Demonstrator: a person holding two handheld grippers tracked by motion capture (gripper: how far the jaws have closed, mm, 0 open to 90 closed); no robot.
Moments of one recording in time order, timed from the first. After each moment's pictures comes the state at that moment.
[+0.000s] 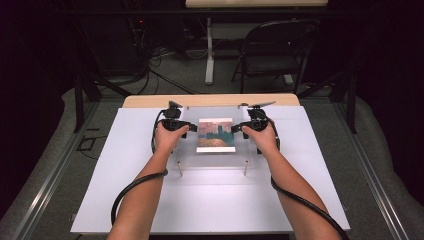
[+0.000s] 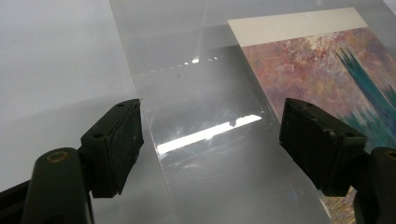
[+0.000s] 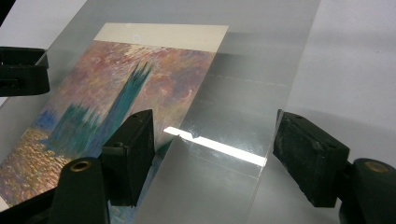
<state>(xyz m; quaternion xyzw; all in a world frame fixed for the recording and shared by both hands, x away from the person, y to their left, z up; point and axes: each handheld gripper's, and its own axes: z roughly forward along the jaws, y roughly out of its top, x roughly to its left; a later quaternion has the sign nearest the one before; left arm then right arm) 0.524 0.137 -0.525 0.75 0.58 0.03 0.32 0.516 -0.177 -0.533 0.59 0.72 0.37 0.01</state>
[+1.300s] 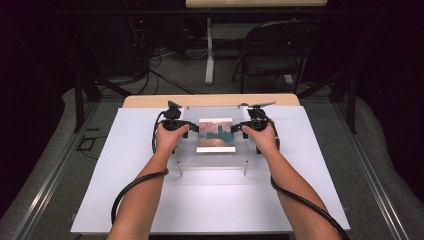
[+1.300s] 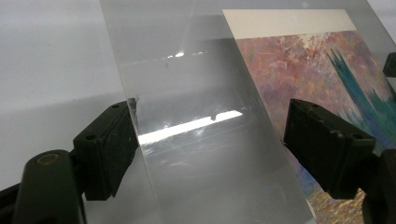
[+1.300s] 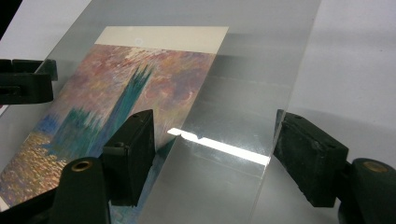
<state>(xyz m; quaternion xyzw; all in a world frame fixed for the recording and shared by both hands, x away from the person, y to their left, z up) 0.526 0.137 -0.528 0.74 0.60 -0.01 0.32 0.516 -0.177 -0.534 0.59 0.71 0.38 0.01</state>
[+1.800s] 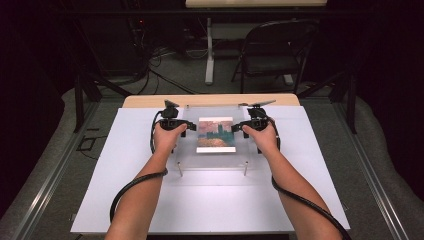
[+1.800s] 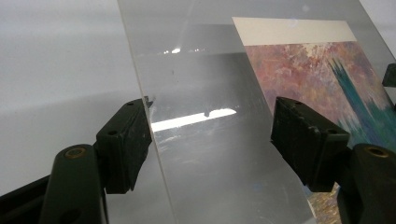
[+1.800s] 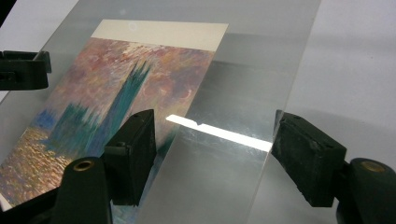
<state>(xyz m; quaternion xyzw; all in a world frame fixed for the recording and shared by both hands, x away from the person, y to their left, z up) 0.522 0.144 -0.521 0.72 0.60 -0.01 0.34 0.514 -0.177 -0.525 0.58 0.73 0.36 0.02</state>
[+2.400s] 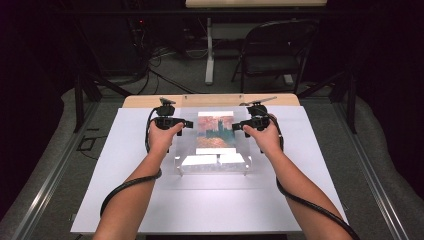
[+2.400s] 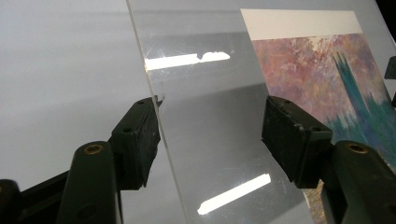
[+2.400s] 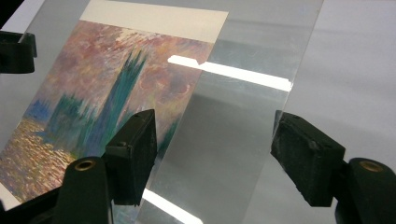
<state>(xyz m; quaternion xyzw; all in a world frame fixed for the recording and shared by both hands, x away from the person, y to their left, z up) 0.501 0.149 -0.490 0.73 0.58 0.02 0.36 0.493 -0.172 -0.494 0.55 0.74 0.37 0.07</state>
